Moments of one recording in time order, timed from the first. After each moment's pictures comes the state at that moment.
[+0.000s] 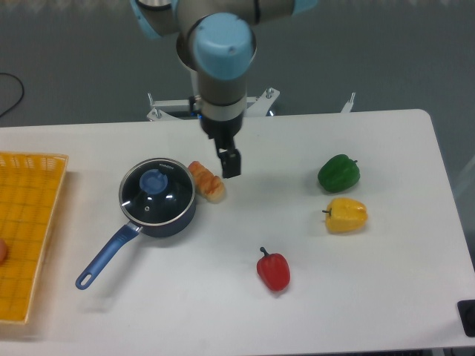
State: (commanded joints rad) arm 2.26 -1.70 -1.70 -1.33 1.59 1.48
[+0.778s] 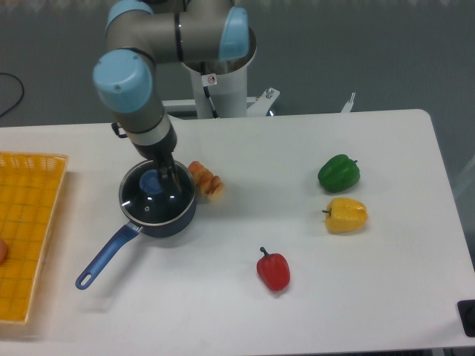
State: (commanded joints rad) arm 2.09 -1.75 -1.71 -1.30 1.69 1.37
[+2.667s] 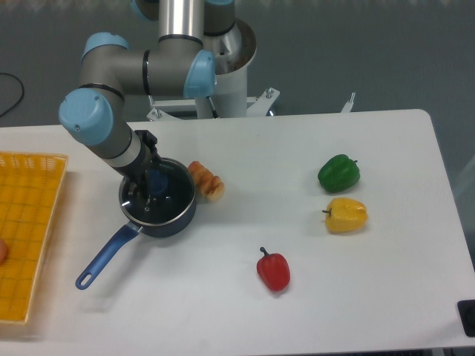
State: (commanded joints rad) arm 2.01 -1.83 -1.75 -1.27 1.74 1.61
